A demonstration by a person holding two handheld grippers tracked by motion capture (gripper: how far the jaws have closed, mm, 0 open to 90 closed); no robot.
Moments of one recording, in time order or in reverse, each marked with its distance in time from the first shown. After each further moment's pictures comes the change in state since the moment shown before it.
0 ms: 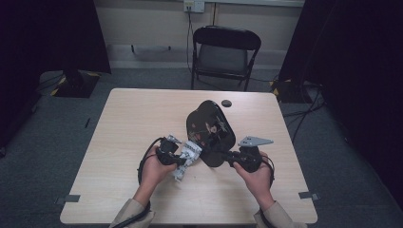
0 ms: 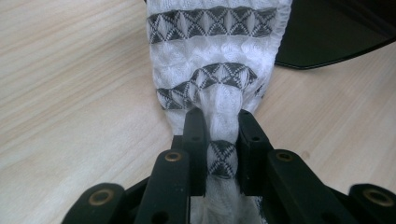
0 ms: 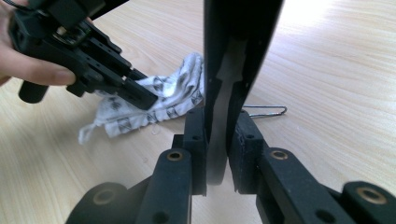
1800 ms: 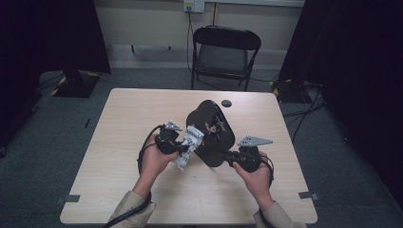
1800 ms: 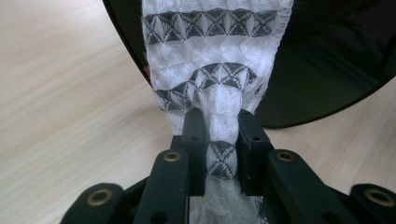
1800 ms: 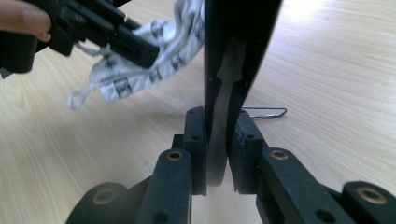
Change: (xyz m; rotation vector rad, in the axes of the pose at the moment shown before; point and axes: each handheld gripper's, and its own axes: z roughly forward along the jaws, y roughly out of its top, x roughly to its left) left arm -0.007 0.031 -0.020 -0.097 -0.002 0.025; right arm 0.001 0.001 0.001 -0.004 -0.005 0.001
